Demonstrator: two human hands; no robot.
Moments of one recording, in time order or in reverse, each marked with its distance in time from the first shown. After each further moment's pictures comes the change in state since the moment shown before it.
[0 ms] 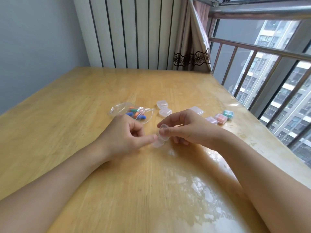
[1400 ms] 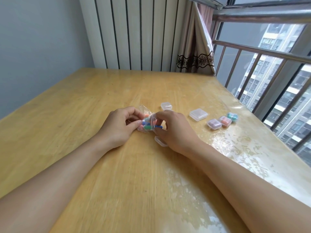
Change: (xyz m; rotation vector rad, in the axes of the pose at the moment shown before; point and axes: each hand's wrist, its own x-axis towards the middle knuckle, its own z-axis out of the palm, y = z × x) left_hand 0.030 -0.042 -0.009 -0.009 0.203 -0.003; right_hand 0.031 -0.002 0.049 -0.559 0.333 -0.243
